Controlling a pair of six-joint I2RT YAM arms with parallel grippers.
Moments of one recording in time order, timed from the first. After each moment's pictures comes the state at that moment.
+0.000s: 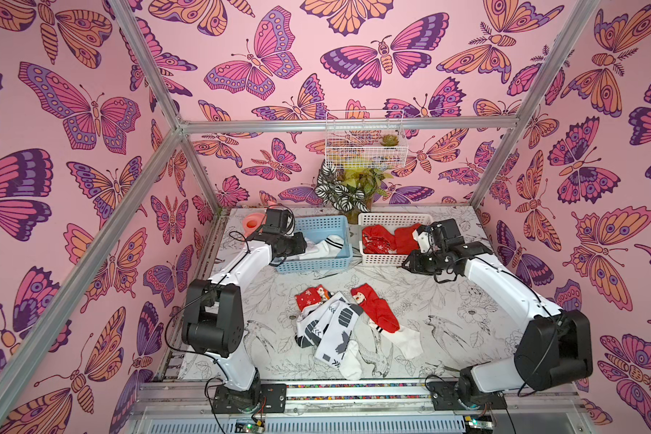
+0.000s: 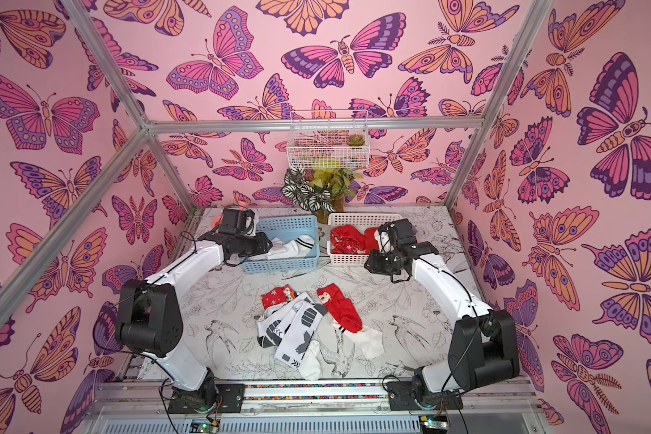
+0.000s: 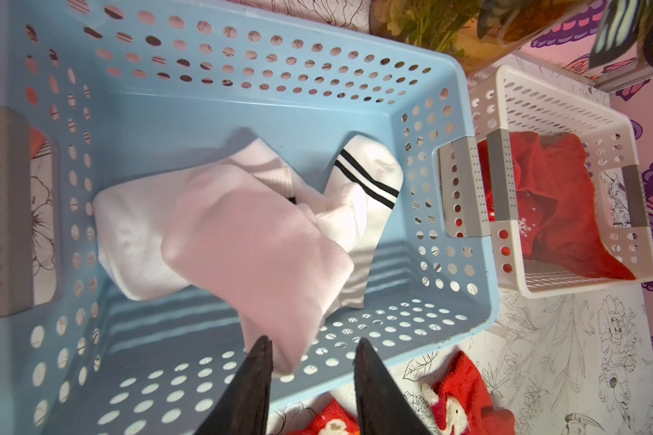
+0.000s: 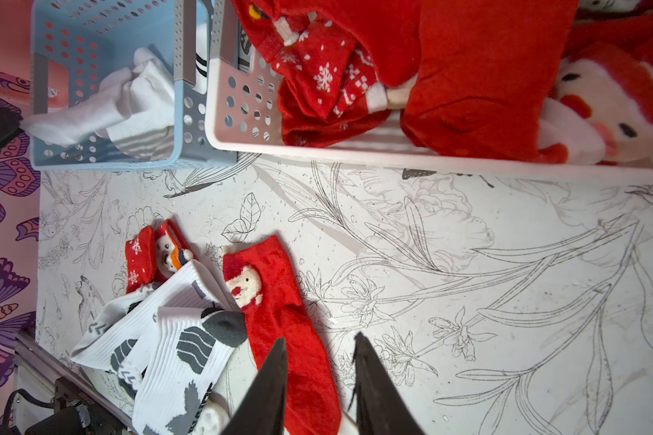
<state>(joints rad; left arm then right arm) -0.20 1.70 1.28 -0.46 0.24 -0.35 0.23 1.45 1.13 -0.70 -0.33 0.31</state>
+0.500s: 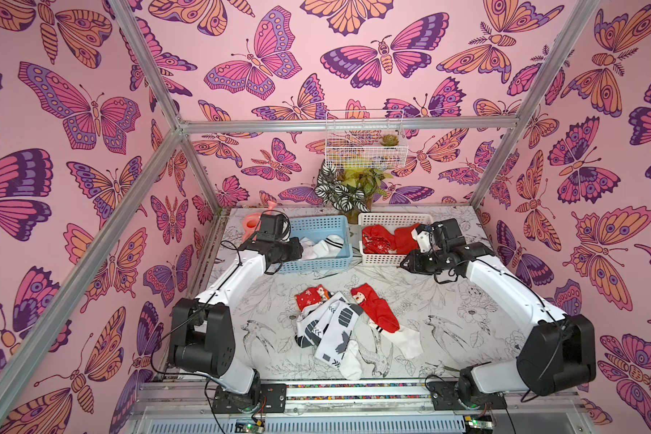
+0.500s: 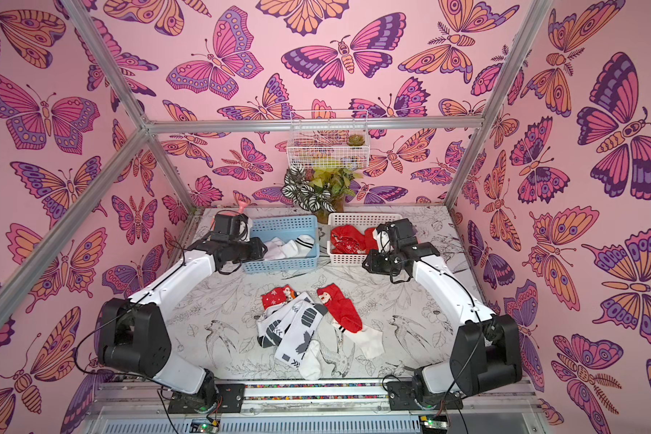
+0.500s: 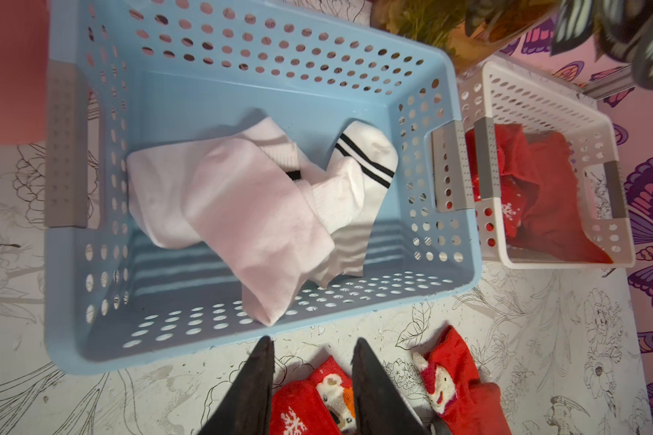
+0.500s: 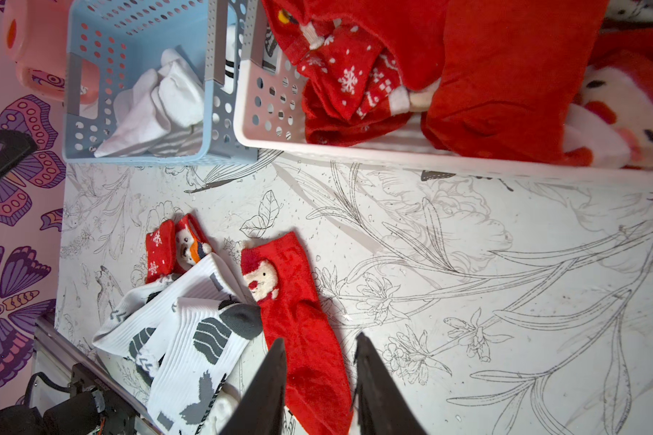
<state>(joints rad) -0.21 1.55 1.19 -0.48 0.22 -0.38 0.26 1.42 1.13 -0.70 -0.35 0.31</state>
